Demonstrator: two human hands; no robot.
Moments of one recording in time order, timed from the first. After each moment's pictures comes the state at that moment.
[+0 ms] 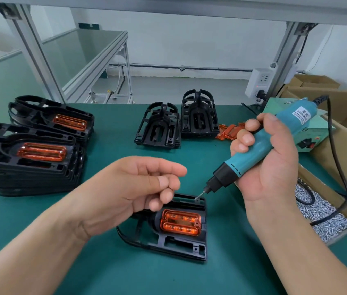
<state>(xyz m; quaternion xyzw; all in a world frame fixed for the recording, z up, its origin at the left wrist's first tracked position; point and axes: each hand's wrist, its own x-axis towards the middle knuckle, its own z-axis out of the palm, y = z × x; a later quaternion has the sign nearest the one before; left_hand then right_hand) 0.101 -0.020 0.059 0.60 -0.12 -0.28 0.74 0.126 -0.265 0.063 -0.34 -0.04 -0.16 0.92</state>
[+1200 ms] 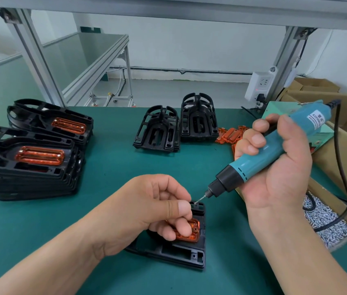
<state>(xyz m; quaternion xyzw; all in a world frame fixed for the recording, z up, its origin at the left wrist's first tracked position) 0.086 -0.045 0.052 0.66 -0.08 -0.28 0.70 0.119 -0.267 0.073 -0.29 -0.07 -0.16 0.94</state>
